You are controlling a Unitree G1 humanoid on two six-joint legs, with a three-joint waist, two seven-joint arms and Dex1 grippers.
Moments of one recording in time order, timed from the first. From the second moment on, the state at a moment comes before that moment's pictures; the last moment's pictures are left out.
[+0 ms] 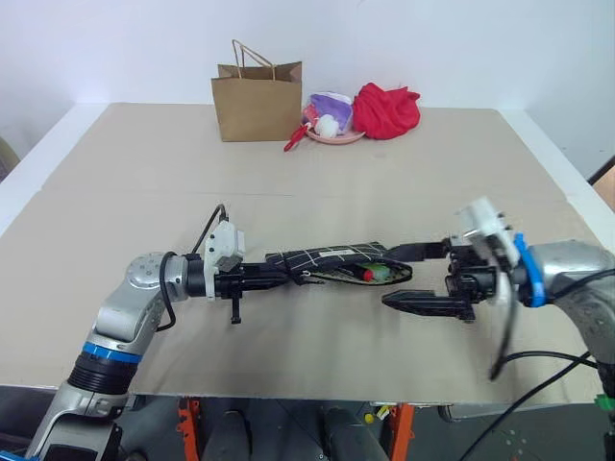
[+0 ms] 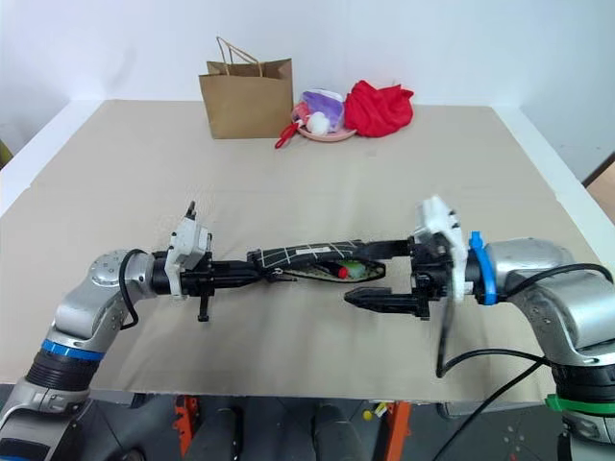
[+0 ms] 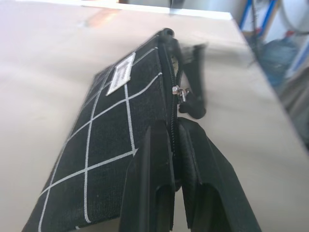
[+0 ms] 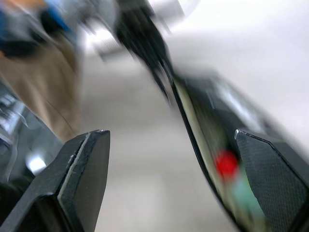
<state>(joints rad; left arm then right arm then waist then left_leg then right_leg) -0.43 0.54 -0.11 -0.07 -0.49 0.35 -1.23 -0.38 -0.92 -0.14 -0.41 0.82 0.75 1.22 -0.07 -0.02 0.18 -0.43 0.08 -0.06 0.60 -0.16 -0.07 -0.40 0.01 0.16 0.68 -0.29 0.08</state>
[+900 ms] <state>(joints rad) -0.44 0.53 -0.12 -0.11 -0.49 0.36 -1.21 -0.60 -0.58 0.24 -0.33 0.50 0.60 1.03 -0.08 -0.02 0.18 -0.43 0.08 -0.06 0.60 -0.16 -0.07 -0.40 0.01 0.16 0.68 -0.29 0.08</state>
